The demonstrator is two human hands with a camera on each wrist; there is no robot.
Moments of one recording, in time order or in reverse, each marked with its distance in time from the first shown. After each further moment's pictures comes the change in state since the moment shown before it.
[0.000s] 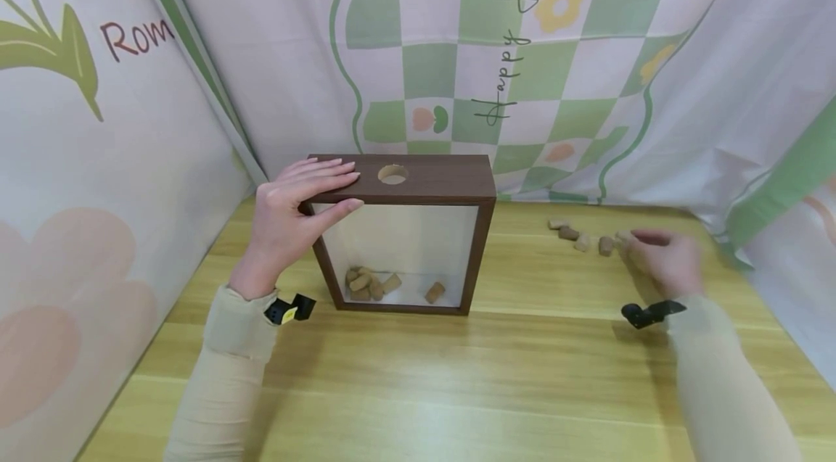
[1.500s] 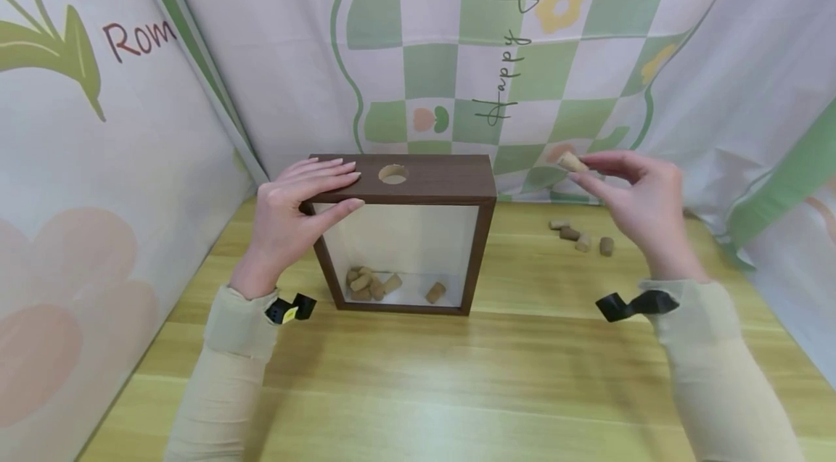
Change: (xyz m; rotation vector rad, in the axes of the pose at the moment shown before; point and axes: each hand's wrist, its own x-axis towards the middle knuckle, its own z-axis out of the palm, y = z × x) left_hand 0.000 0.000 0.000 0.004 0.001 0.005; right_hand -0.070 -0.203 0.003 0.116 0.185 -0.511
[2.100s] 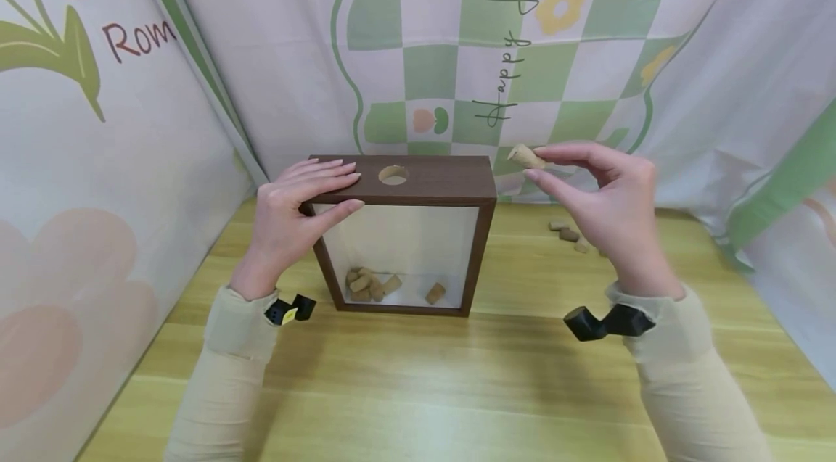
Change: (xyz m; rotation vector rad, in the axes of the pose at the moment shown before) left_hand 0.000 -0.001 0.000 -0.001 0.010 0.004; right_hand -0.026 -0.091 0.022 0.292 0.015 -0.262
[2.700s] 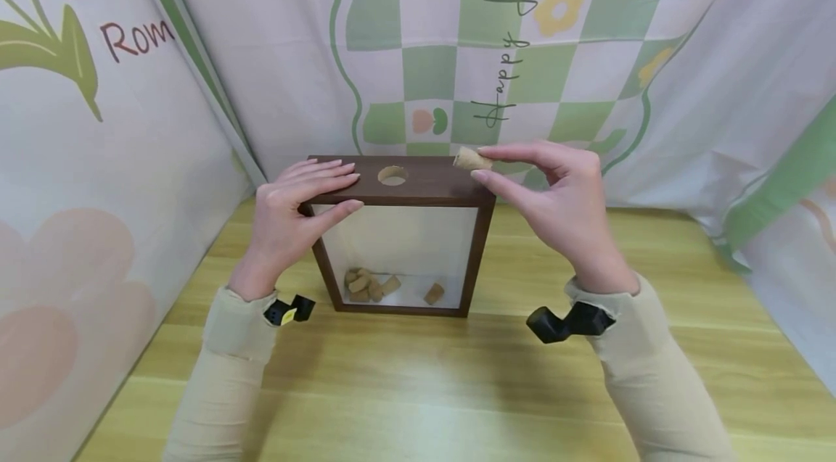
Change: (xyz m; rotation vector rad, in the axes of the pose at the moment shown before) left_hand 0.000 0.002 0.001 -0.005 -0.001 -0.005; right_hand 0.001 -0.044 0.039 0.094 -0.100 -0.152
